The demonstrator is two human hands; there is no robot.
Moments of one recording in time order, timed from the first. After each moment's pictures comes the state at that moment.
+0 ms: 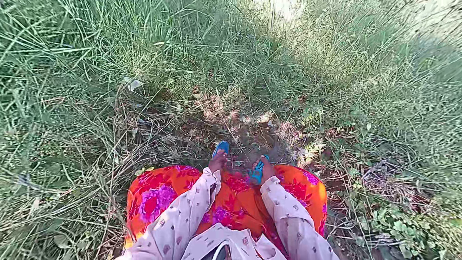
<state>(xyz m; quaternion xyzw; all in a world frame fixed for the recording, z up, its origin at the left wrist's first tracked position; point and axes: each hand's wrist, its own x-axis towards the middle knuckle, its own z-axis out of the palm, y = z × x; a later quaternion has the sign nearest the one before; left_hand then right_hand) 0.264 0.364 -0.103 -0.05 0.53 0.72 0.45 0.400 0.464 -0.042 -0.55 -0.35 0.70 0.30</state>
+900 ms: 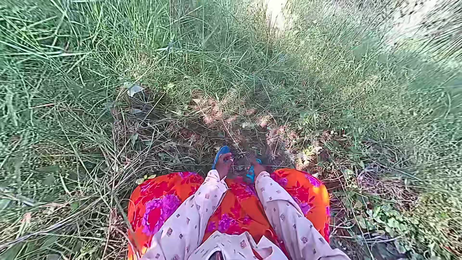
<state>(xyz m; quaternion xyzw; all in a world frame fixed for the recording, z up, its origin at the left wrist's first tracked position) 0.246 0.364 -0.099 0.18 0.65 0.58 0.46 0.363 0.484 -0.096 -0.64 -0.45 0.60 0.16</state>
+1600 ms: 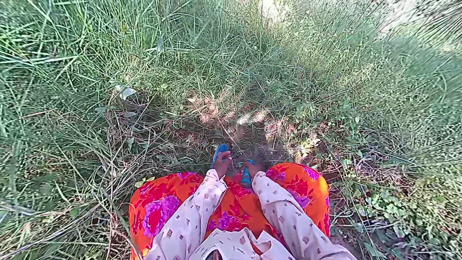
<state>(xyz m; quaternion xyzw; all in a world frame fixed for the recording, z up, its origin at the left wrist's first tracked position) 0.250 0.359 -0.093 0.18 0.65 0.58 0.45 0.368 0.461 -0.095 -0.59 -0.43 0.68 0.10</state>
